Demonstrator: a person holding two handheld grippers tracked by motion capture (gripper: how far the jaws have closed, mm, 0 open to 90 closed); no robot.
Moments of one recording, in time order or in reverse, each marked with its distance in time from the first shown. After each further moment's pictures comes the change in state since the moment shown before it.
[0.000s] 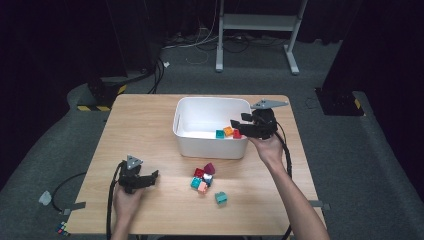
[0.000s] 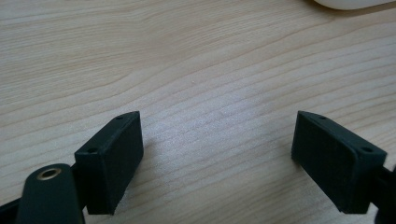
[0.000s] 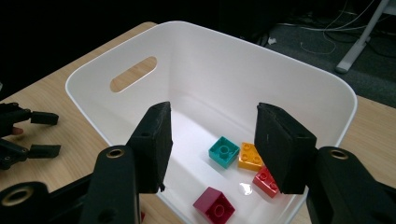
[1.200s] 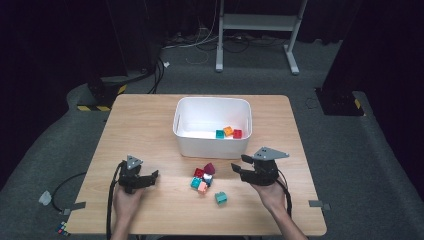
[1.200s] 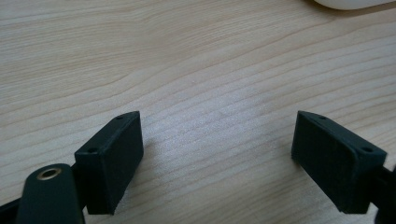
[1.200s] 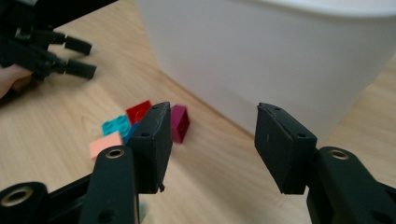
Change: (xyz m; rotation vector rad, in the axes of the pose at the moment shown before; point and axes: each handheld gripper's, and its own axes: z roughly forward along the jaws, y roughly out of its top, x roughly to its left) left arm 0.000 0.000 0.000 0.001 0.001 0.002; right arm 0.048 -0.117 -0.019 0.028 0.051 -0.023
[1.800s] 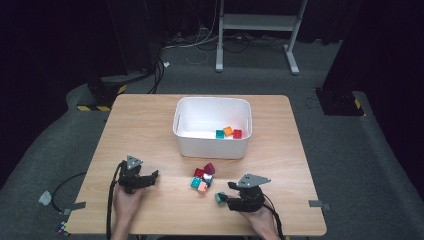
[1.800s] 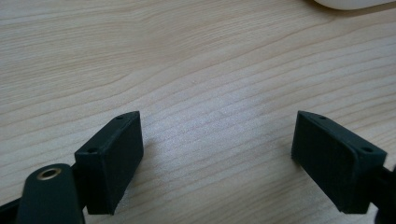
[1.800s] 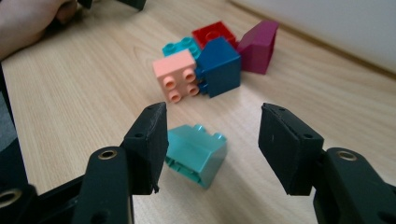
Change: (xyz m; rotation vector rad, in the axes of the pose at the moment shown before) left arm 0.000 0.000 0.000 0.002 0.001 0.003; right arm 0.045 -0.059 0.026 0.106 0.128 -0.026
